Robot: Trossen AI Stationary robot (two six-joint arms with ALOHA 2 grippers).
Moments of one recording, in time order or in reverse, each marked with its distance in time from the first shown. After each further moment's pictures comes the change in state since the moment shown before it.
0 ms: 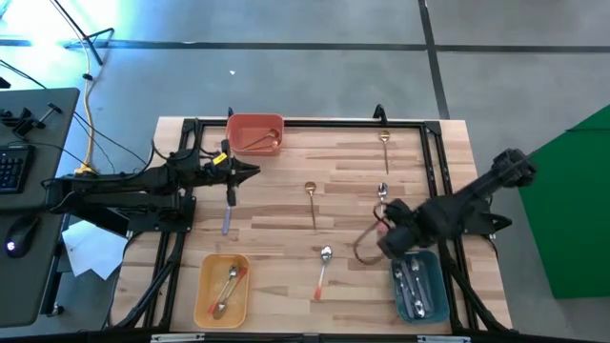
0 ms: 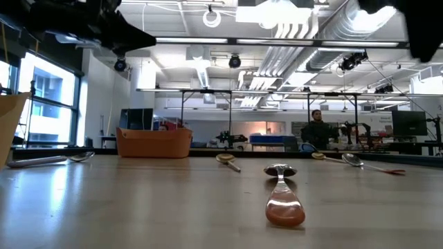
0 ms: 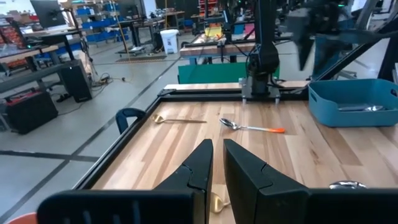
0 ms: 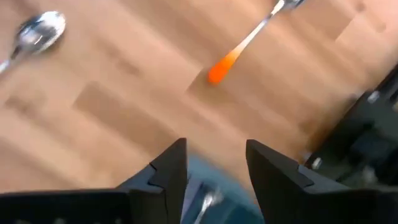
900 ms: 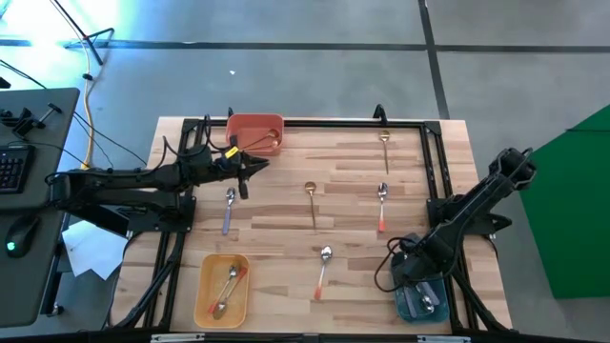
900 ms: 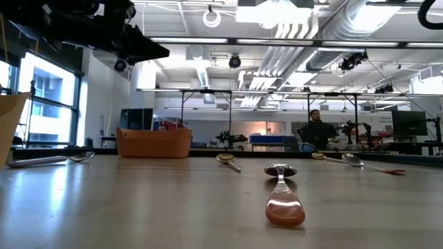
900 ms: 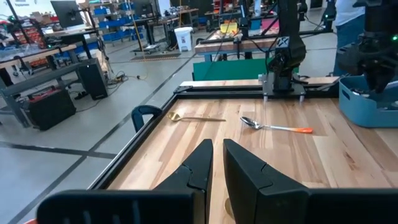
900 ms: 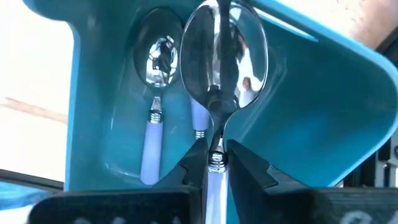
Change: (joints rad) left arm 0.074 0.193 0.000 0.194 0.008 0.024; right arm 0.267 0.000 -0.366 0.447 -0.427 0.474
